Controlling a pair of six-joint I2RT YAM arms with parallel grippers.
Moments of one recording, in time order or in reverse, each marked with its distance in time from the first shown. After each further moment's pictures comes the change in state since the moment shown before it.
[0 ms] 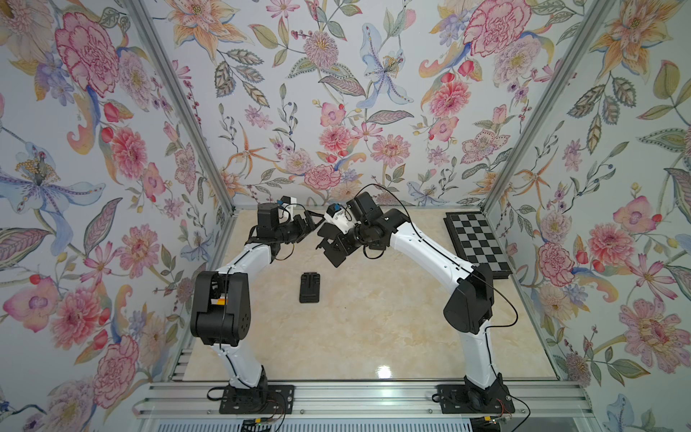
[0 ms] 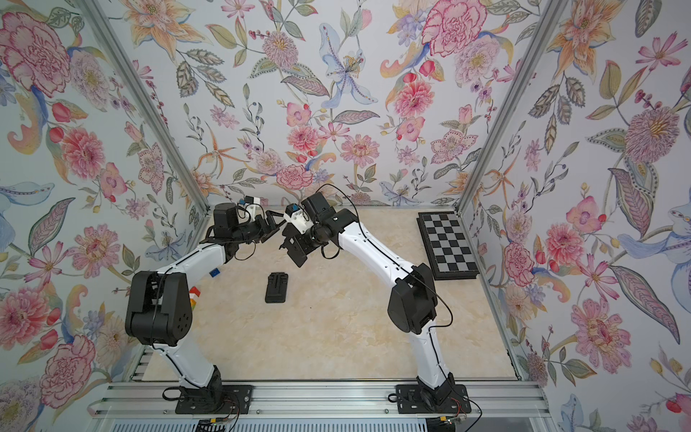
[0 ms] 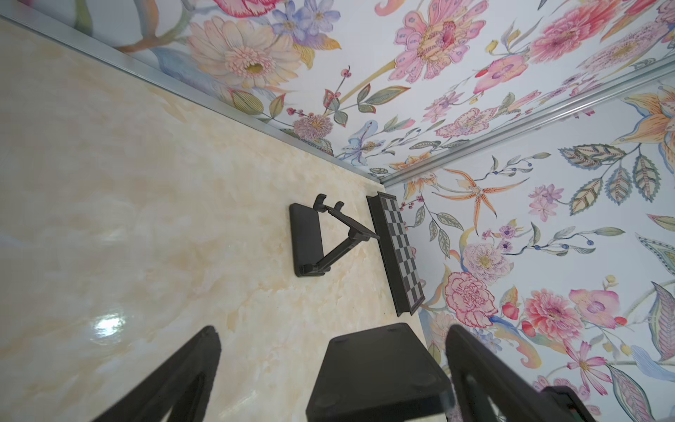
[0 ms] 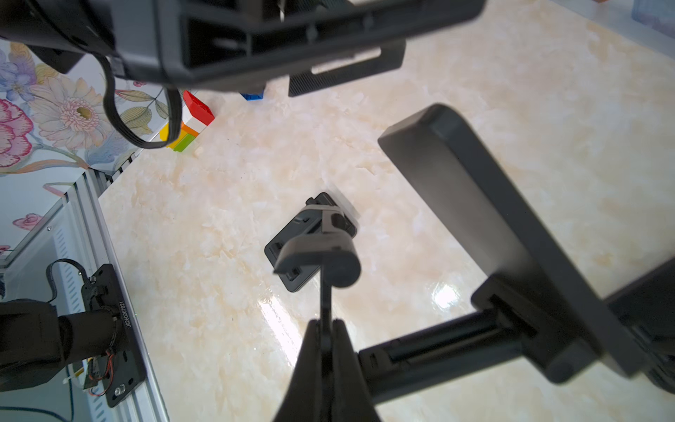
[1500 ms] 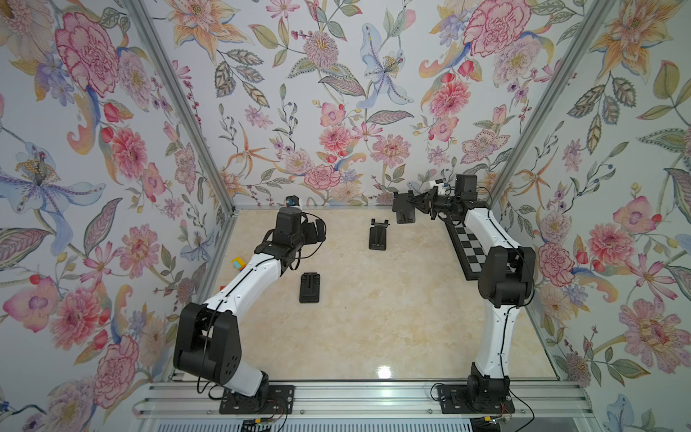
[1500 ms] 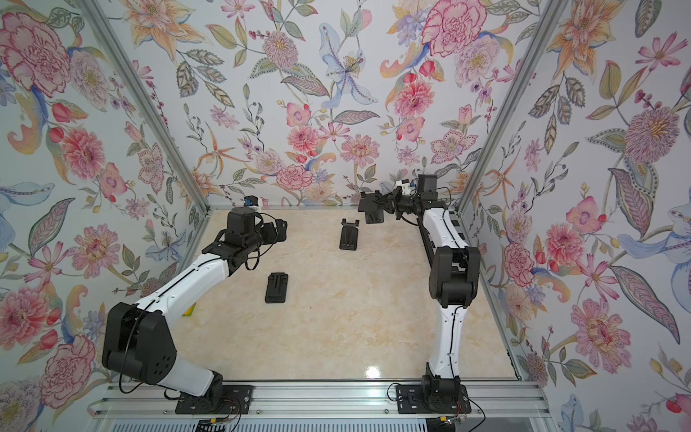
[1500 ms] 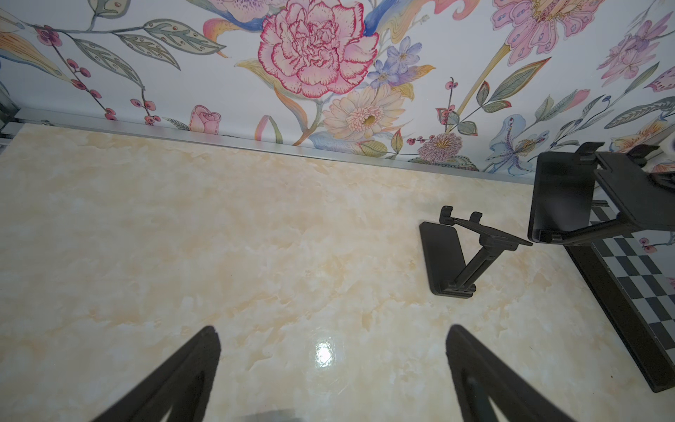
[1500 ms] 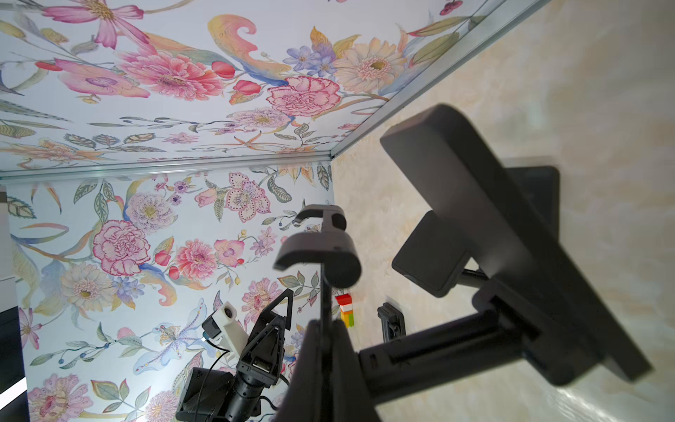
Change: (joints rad) left arm -0.255 -0.227 -0.031 -0.318 -0.741 0.392; right arm -0.686 0.126 -0.164 0.634 -0.686 1.041
